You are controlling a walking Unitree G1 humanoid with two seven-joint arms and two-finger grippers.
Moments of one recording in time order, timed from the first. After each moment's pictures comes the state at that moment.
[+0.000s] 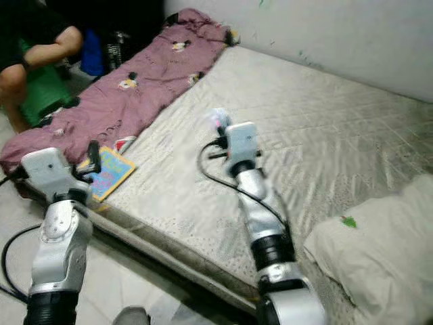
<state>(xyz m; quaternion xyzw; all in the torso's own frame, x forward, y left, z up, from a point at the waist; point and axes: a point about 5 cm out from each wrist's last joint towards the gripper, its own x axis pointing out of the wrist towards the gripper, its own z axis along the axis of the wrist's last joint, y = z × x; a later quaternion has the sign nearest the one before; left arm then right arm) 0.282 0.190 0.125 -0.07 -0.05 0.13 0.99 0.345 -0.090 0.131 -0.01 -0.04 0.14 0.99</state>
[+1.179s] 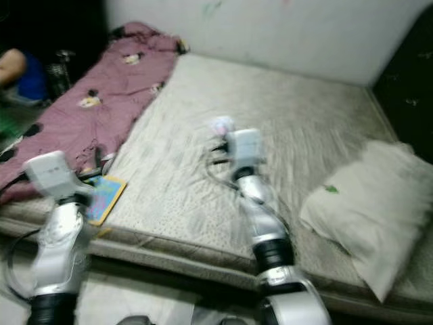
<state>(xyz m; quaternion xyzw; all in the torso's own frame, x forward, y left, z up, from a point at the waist) 0.282 0.192 0.121 -0.07 -0.04 0.13 0.99 0.342 -0.086 0.122 0.00 -0.02 0.16 0.99</state>
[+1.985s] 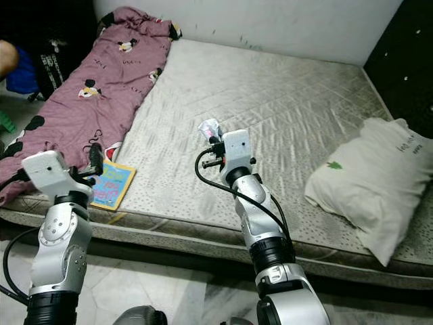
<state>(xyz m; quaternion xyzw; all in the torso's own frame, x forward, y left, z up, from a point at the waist) 0.282 0.189 0.124 -0.09 -0.05 0.11 0.99 0.344 -0.092 0.117 0.00 -0.01 0.17 0.98</state>
